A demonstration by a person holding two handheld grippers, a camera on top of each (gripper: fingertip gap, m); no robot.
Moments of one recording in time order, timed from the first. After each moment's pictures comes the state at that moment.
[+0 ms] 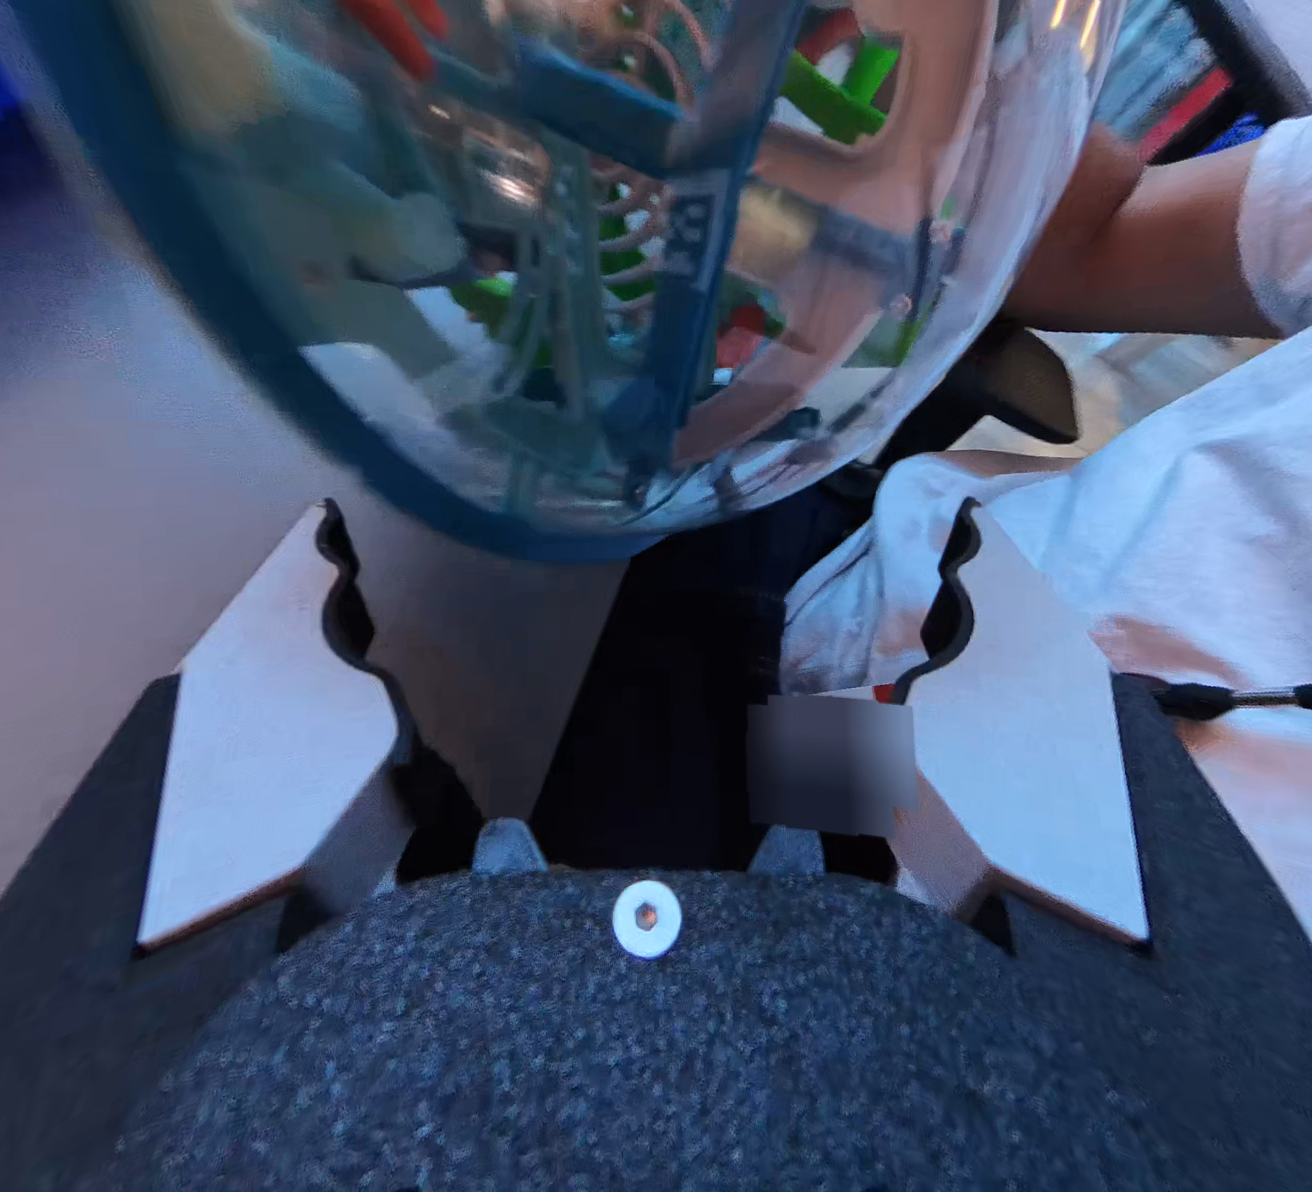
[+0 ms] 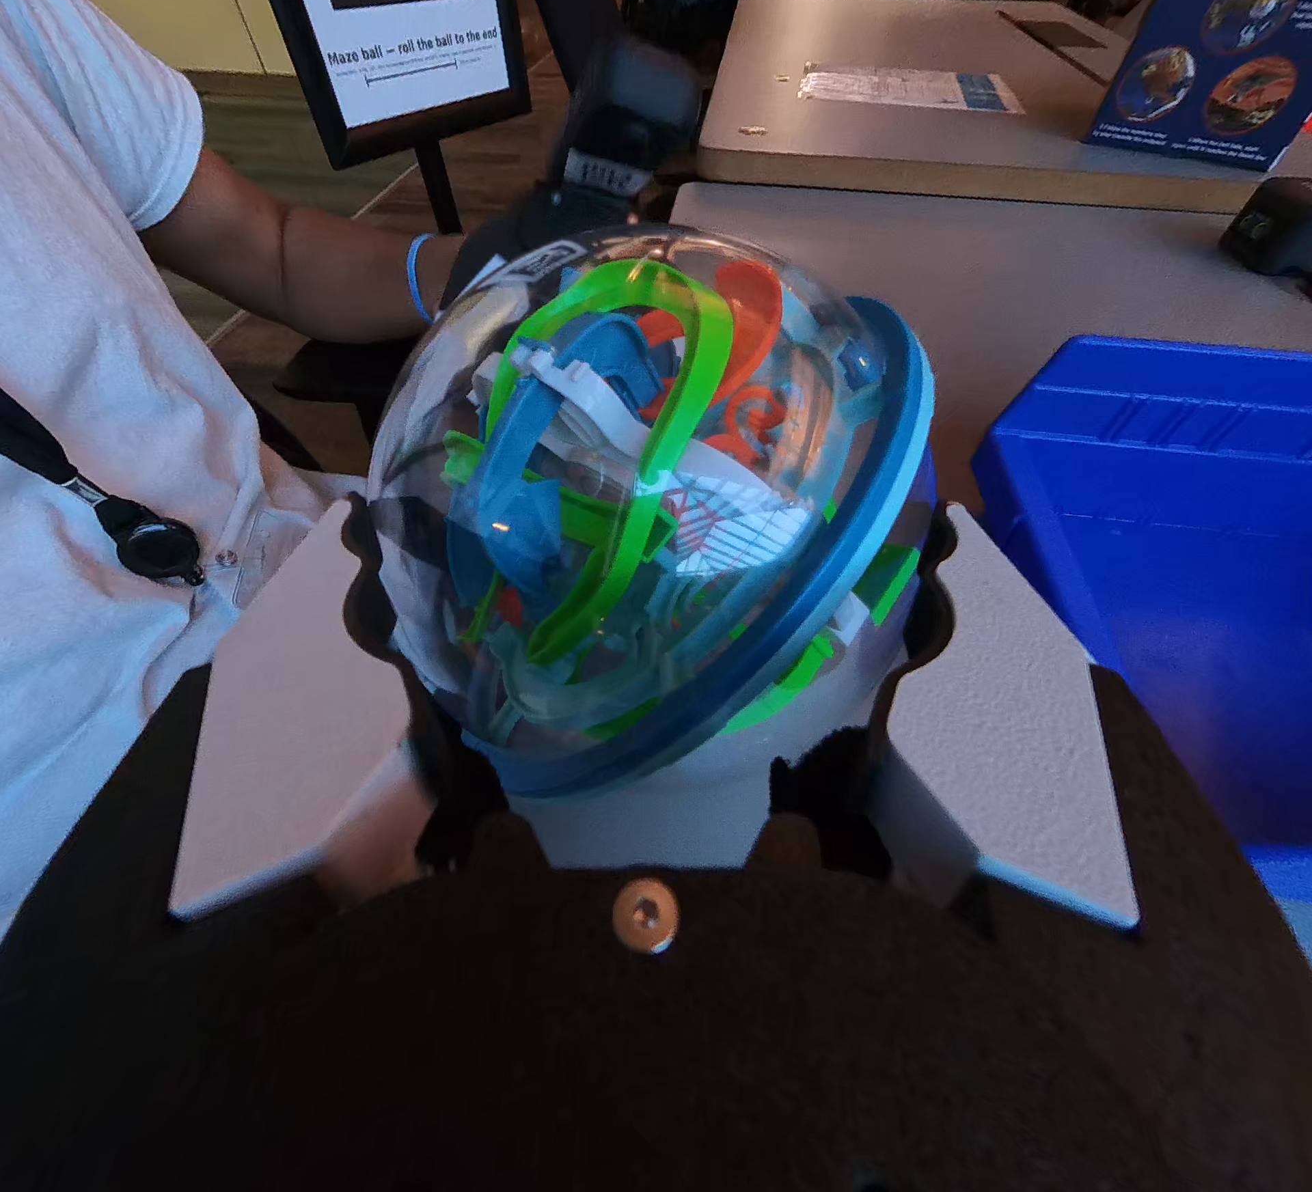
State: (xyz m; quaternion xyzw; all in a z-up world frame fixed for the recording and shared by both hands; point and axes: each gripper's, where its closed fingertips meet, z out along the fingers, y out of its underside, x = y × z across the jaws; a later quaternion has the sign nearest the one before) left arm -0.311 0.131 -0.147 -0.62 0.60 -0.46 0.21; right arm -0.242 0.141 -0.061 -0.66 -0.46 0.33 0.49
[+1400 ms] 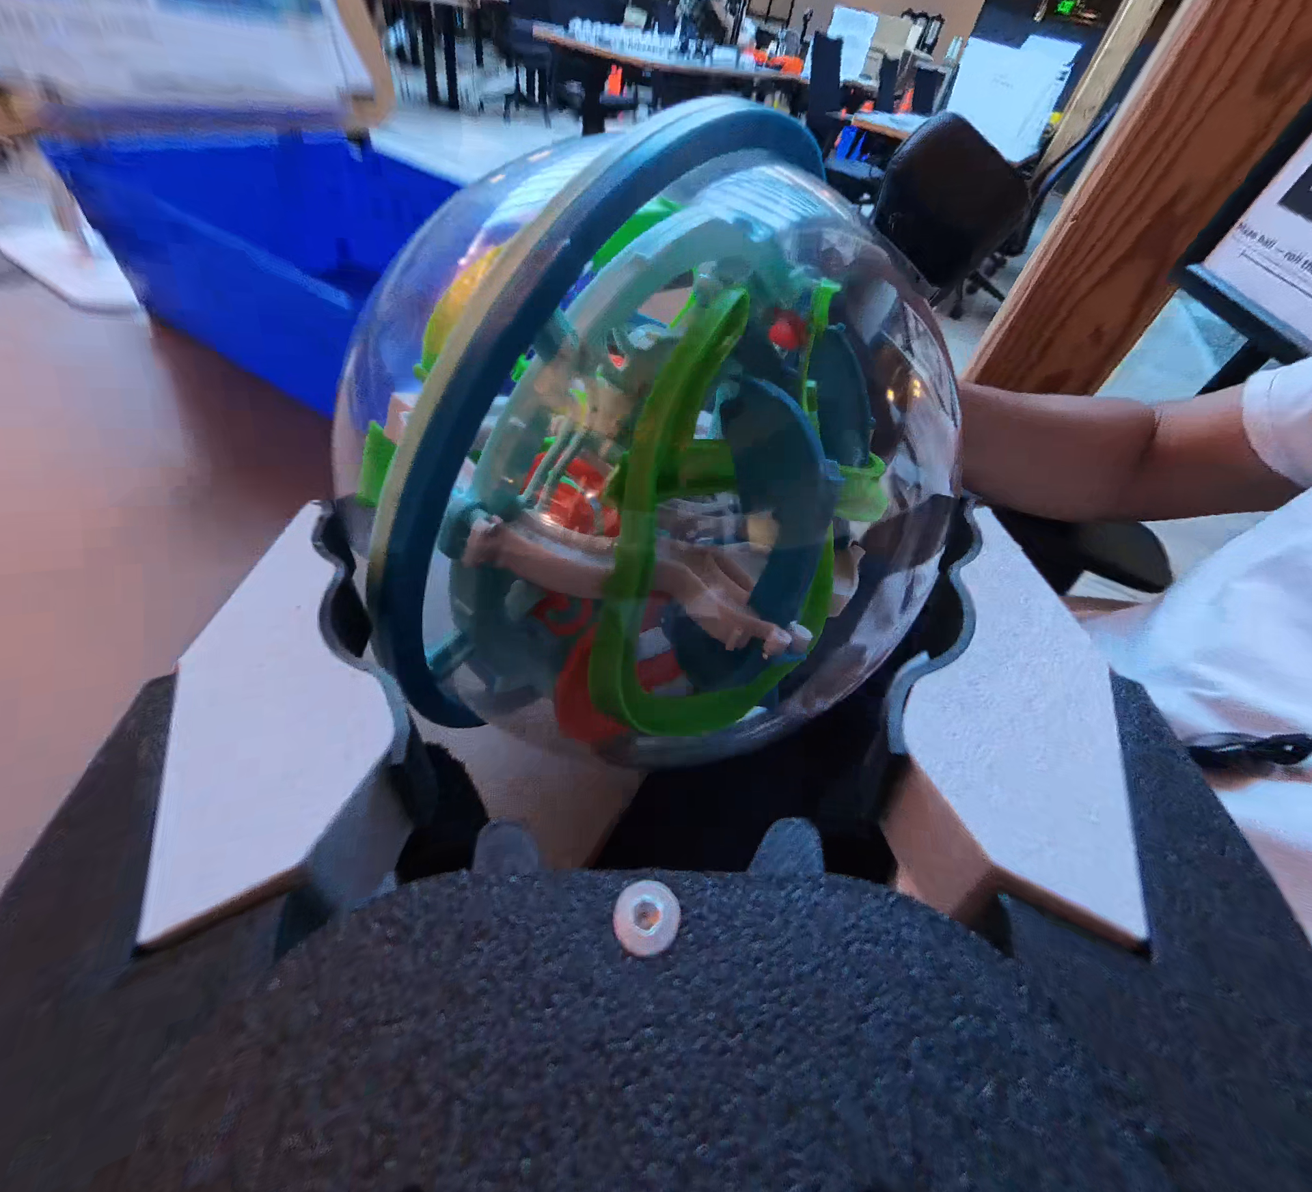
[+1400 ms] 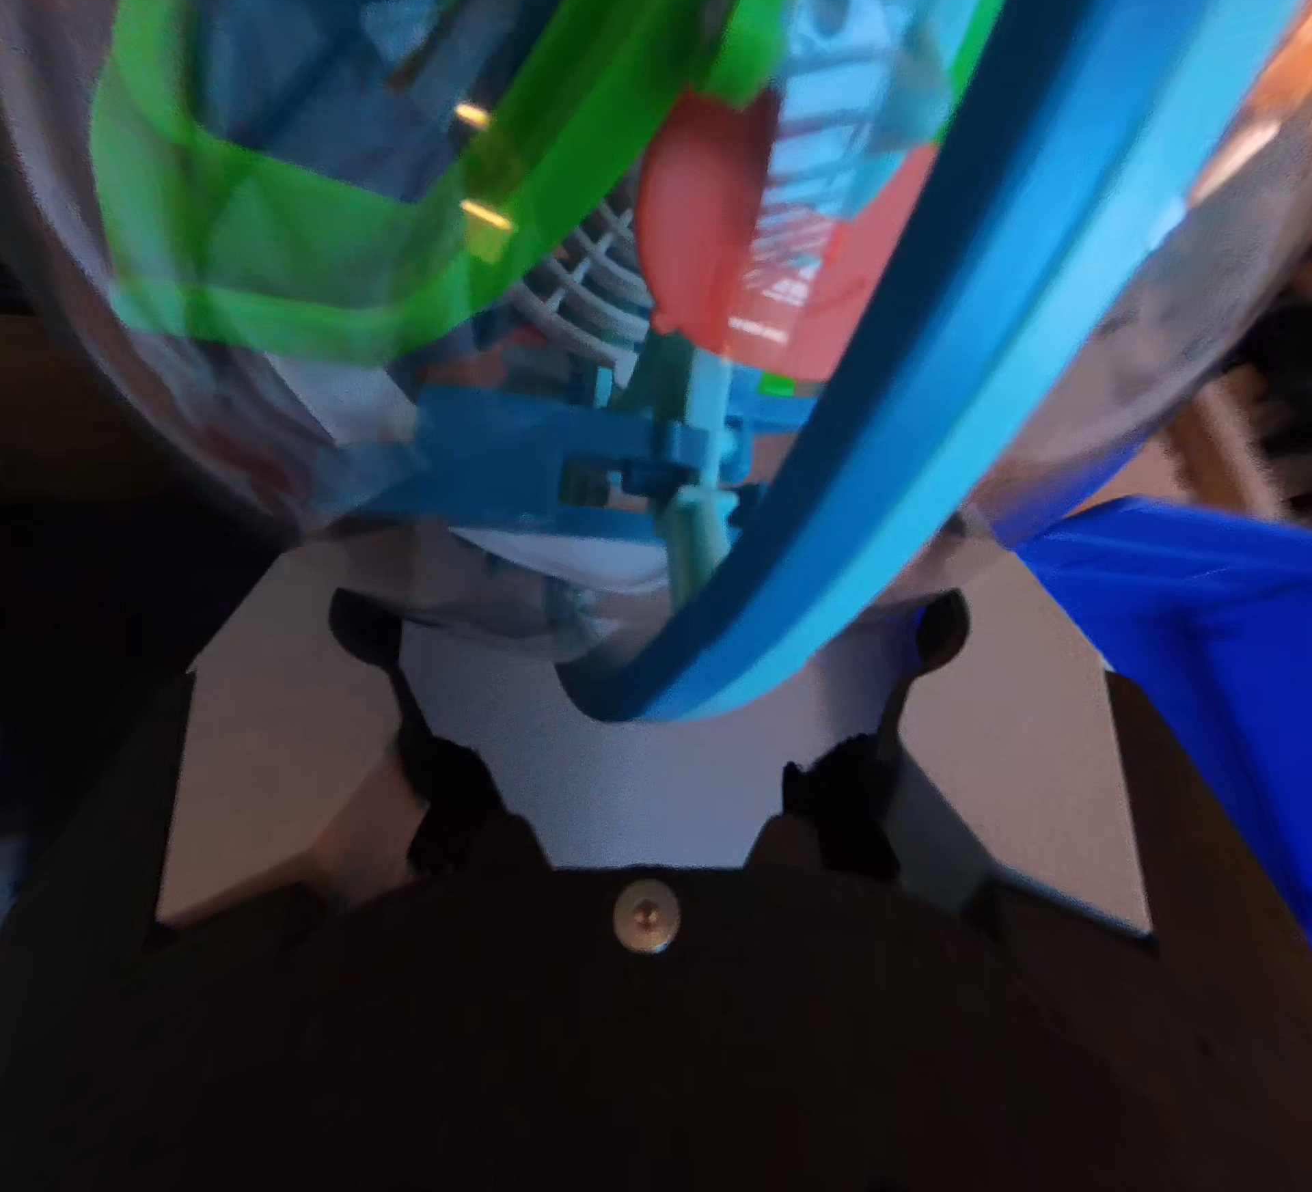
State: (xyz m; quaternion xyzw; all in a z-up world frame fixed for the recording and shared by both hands) left arm -0.420 0.208 -0.045 -0.58 0.49 -0.49 0.43; right arm -0.366 0.218 -0.120 -0.71 -0.50 0.05 0.49
